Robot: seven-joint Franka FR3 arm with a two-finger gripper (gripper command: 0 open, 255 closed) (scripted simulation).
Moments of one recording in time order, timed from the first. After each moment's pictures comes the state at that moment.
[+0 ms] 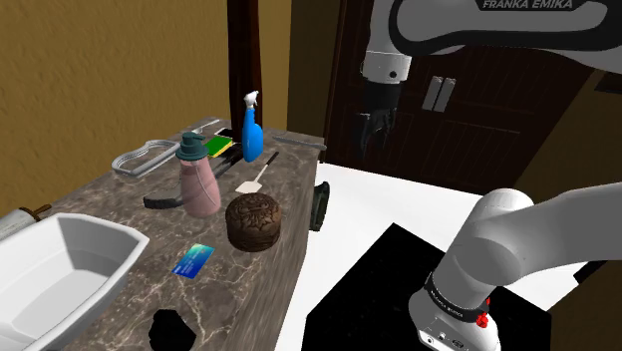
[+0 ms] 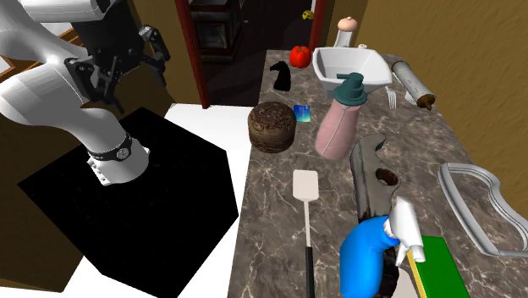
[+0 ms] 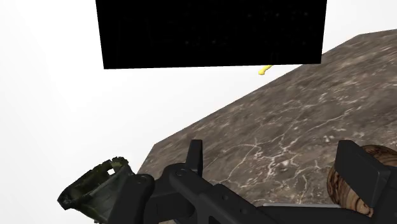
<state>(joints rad) -0.02 -0.78 0.07 -2.44 0.09 1.58 0.02</state>
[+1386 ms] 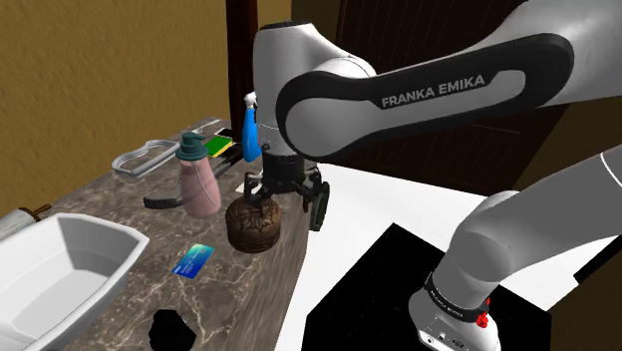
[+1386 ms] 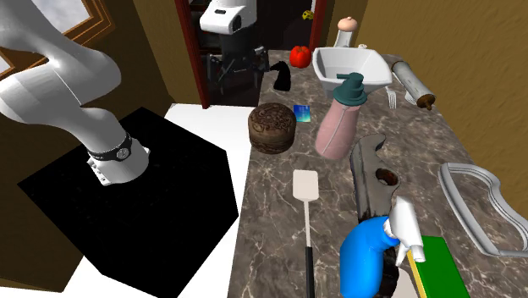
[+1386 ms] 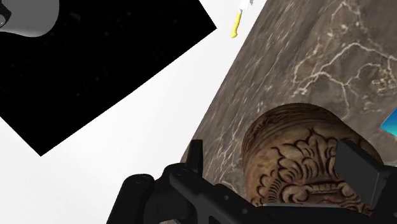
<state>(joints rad) -0.14 -0.49 0.71 -2.37 0.29 1.95 0.99</state>
